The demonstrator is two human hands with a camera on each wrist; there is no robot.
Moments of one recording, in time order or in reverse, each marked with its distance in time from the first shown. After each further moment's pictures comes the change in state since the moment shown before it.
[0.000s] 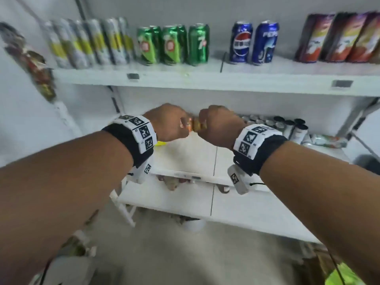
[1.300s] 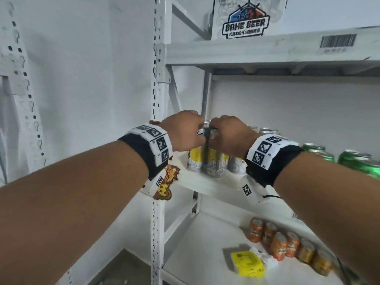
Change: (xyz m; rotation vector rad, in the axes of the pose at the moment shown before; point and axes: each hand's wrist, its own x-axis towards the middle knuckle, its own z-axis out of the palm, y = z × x) left_hand 0.076 -0.445 -0.235 0.105 0.400 -0.075; right_hand 0.457 -0.312 -0.047 -0.131 0.229 -0.257
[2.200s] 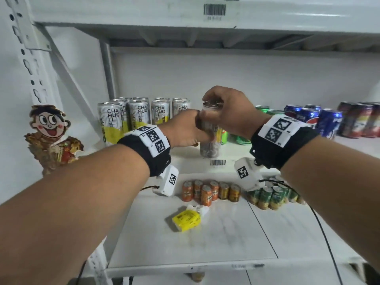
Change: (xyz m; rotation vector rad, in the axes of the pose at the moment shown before) left_hand 0.032 0.167 0.090 -0.981 -0.331 0.349; right_hand -0.167 0.073 -0.061 0.324 0.352 0.474
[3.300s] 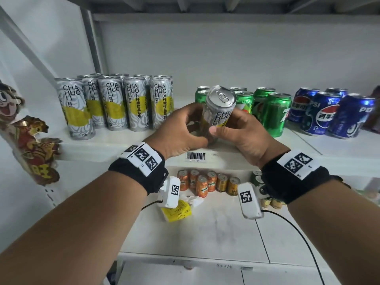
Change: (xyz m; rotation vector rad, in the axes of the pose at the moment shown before) left_hand 0.031 -0.043 0.081 -0.151 0.216 0.119; right_hand -0.034 0.153 0.015 0.965 -0.266 0.109
